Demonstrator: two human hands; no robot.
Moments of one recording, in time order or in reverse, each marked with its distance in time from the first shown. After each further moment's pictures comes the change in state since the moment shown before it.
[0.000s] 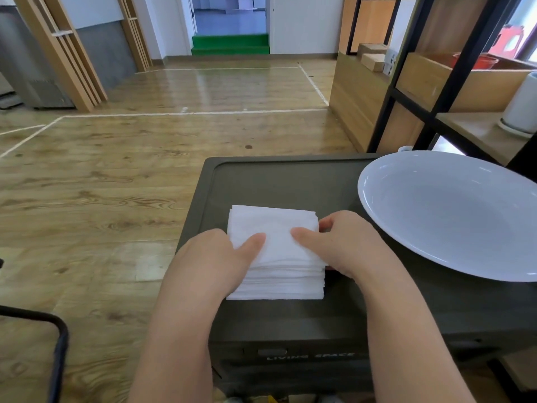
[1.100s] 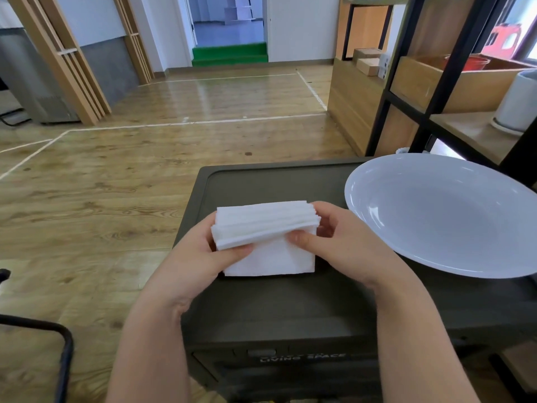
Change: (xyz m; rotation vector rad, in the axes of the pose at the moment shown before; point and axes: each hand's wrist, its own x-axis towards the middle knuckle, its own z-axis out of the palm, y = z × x) left_hand 0.003 -0.015 -0.001 -0.897 -0.188 0.400; right_hand 0.000 0.025 -0.019 0.359 -0.149 -0.373
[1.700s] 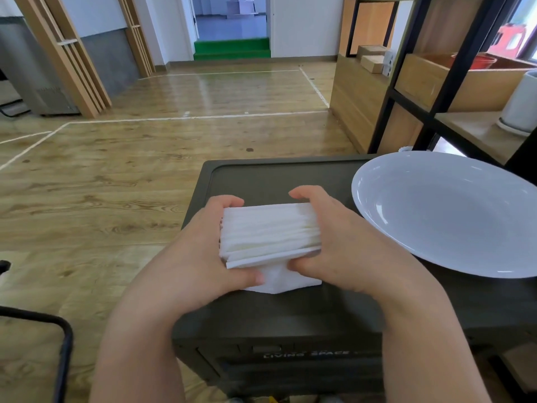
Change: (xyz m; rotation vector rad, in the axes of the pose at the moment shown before) left_hand -0.015 0.017 -0.009 0.609 -0.035 0.052; right_hand -0.016 -0.035 0.011 -0.543 -0.039 -0.059
